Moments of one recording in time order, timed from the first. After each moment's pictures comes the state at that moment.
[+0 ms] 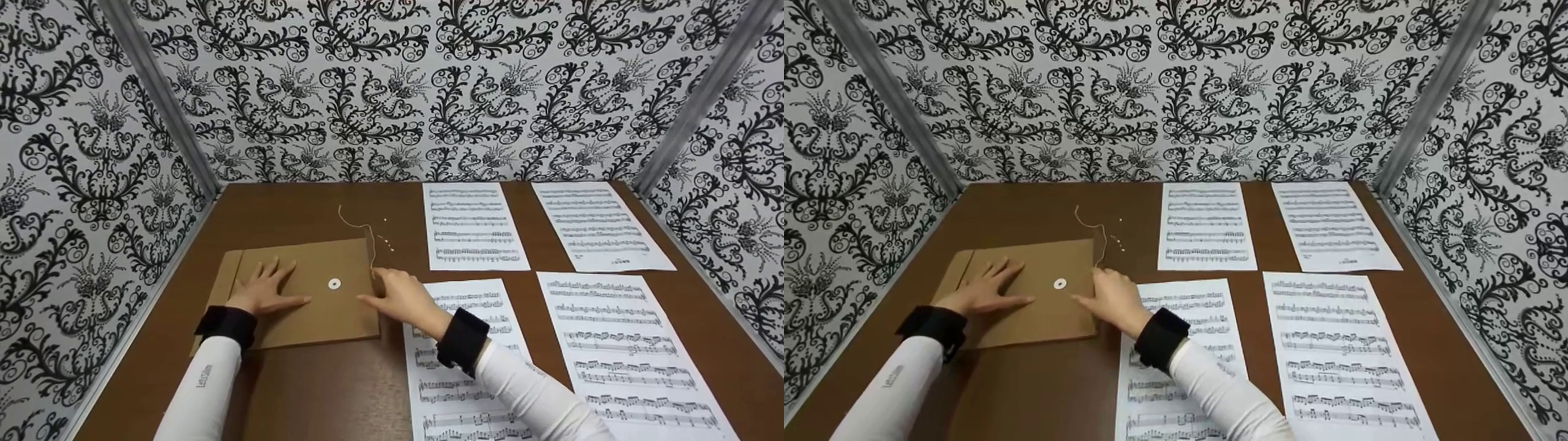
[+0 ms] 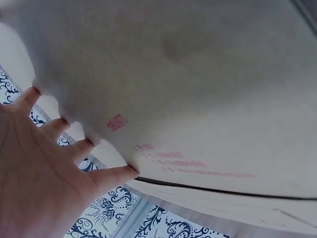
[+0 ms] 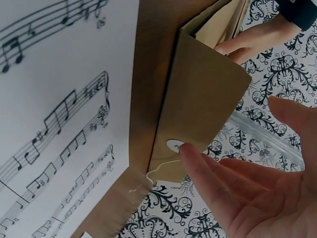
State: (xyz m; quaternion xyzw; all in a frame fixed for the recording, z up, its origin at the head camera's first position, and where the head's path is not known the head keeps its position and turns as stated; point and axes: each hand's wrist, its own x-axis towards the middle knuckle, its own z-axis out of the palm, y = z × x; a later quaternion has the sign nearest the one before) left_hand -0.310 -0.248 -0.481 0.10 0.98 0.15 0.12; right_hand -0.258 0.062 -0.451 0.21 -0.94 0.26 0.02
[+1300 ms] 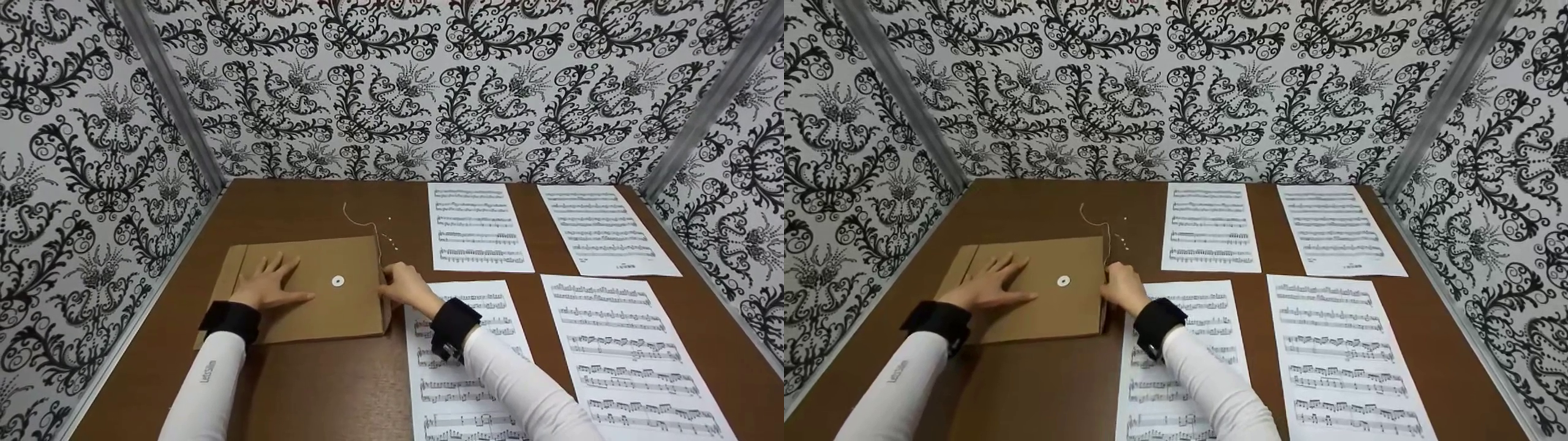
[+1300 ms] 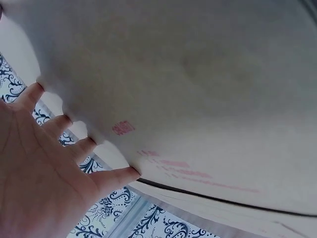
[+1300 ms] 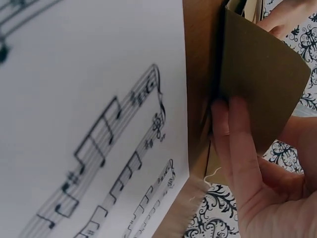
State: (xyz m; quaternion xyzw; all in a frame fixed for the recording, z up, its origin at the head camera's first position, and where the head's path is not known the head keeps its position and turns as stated) left_hand -0.312 -0.249 -0.483 0.09 0.98 0.16 0.12; right_hand -0.296 0.062 -0.470 0.15 -0.93 0.34 -0.06
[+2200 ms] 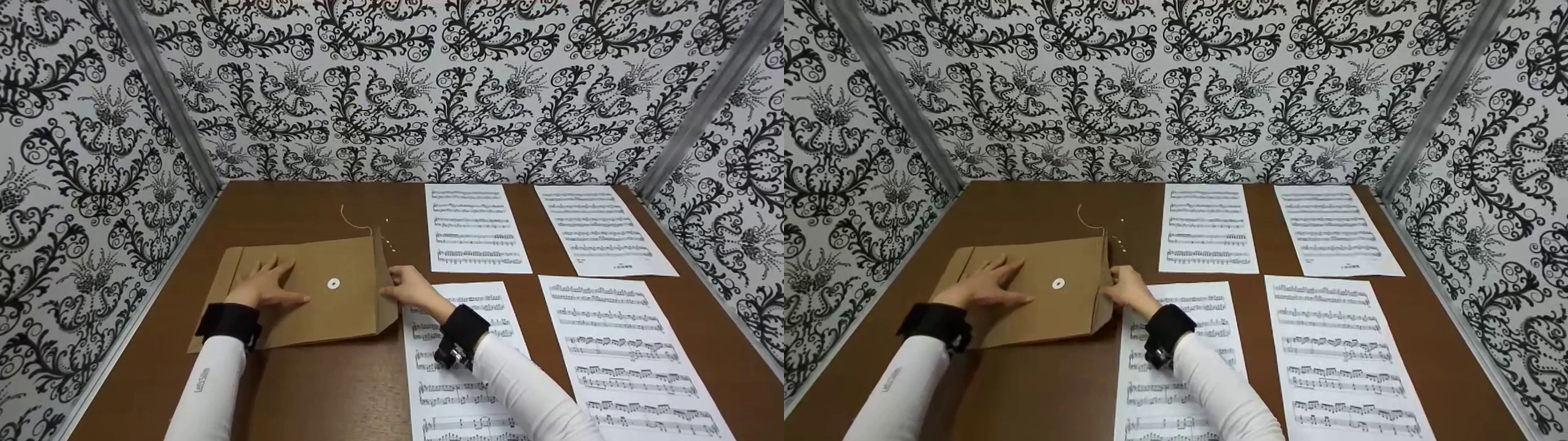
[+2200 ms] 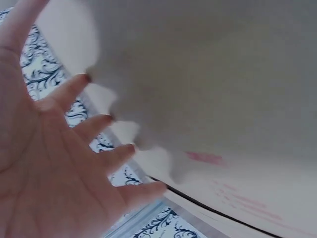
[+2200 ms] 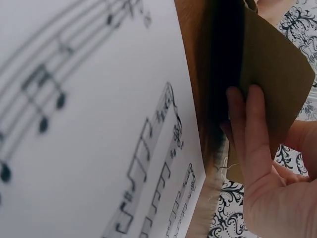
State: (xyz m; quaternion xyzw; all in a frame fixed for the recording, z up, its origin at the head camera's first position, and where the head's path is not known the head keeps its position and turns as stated) left_hand -0.311 -0.244 -0.461 0.07 0.97 0.18 0.17; right_hand -0.300 0.080 -0.481 0.15 -0.85 0.48 -0.11
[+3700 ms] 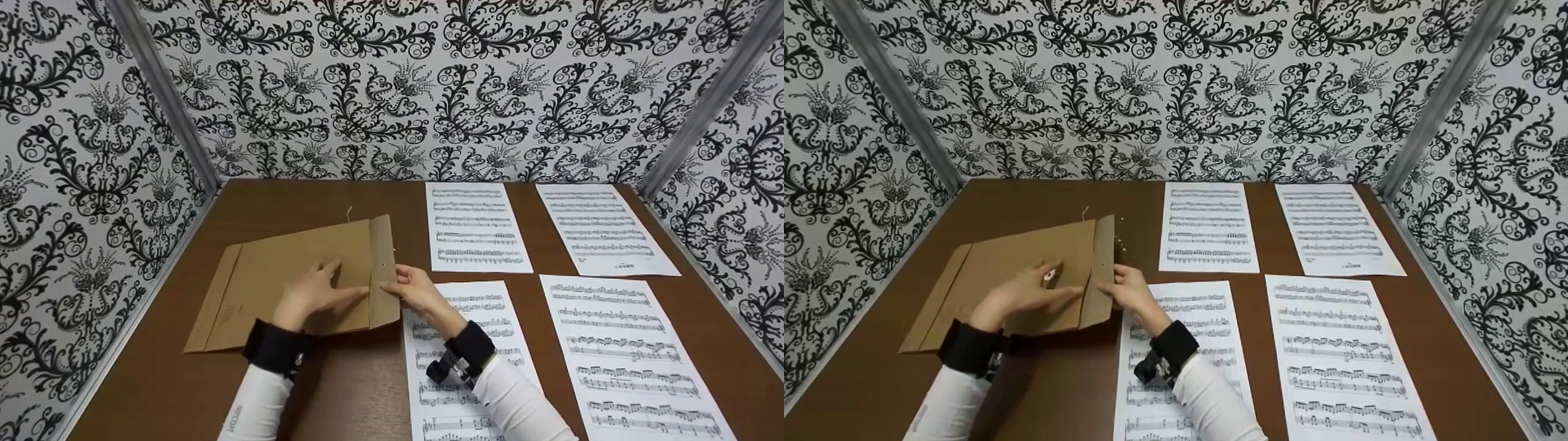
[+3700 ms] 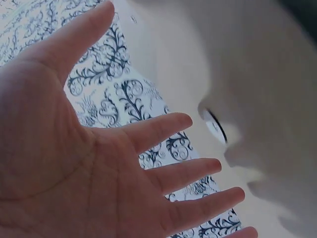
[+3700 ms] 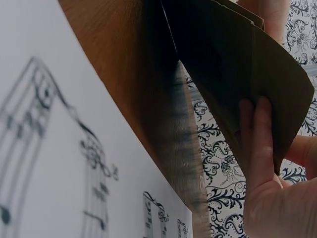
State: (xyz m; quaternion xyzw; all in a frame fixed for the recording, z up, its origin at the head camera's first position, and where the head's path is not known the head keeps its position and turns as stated) left_hand -0.267 -0.137 -0.425 0.05 0.97 0.21 0.11; right_hand -0.282 0.081 -0.481 0.03 -0.68 0.71 -0.17
